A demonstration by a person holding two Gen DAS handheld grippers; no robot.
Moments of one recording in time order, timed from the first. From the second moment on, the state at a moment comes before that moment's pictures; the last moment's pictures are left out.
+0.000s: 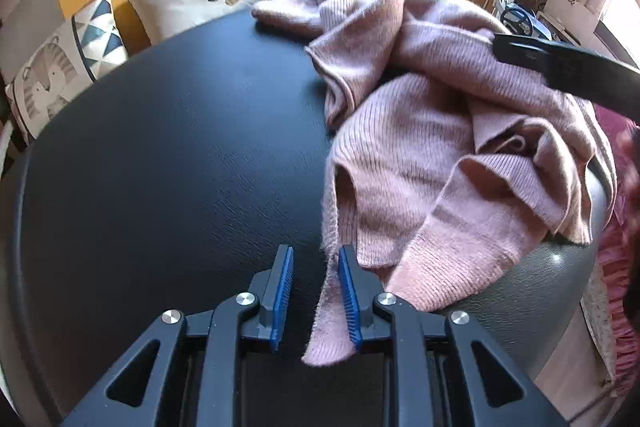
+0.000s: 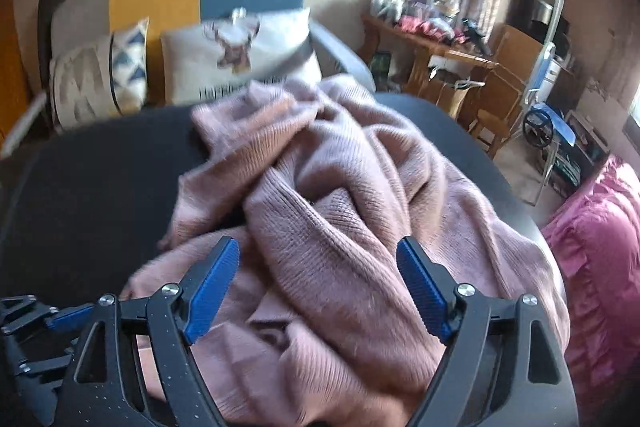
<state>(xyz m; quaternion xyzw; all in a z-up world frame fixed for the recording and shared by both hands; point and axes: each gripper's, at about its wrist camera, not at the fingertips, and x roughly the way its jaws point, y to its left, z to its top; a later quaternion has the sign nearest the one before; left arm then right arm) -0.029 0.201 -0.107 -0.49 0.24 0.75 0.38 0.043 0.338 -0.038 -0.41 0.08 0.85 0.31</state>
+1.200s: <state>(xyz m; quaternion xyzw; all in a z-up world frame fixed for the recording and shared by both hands) -0.131 0.089 -0.054 -0.50 0.10 0.80 0.31 0.044 0.184 -0.022 -0.32 0.39 0.86 -0.01</state>
